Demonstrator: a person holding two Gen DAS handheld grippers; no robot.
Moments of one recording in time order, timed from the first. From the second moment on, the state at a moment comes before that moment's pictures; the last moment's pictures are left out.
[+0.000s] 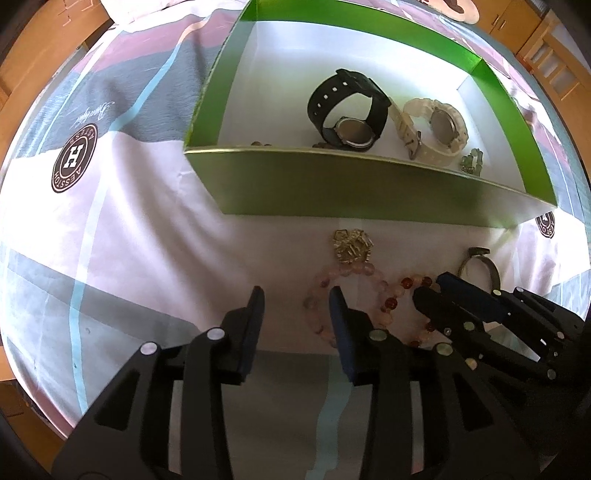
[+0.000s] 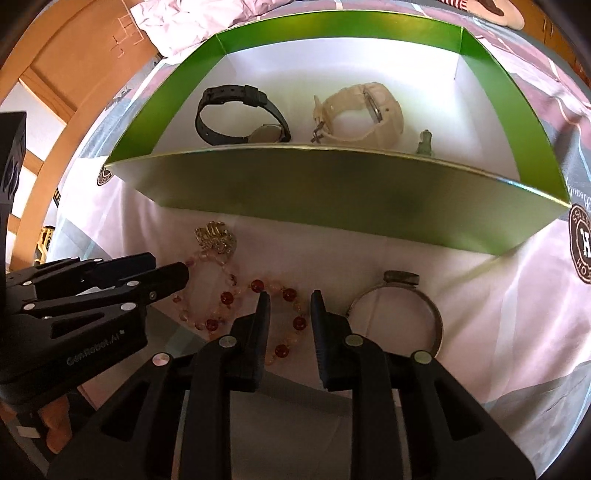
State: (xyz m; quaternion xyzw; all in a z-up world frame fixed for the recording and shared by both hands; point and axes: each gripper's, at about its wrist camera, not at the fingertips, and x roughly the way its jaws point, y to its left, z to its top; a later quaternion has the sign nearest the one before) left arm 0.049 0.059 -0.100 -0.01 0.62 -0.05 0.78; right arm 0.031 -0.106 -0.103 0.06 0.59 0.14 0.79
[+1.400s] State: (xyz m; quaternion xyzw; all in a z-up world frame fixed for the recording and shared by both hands) left arm 0.038 -0.001 -0.059 -0.02 0.57 -0.09 0.82; right arm 0.017 -0.129 -0.046 0.06 0.52 0.13 0.84
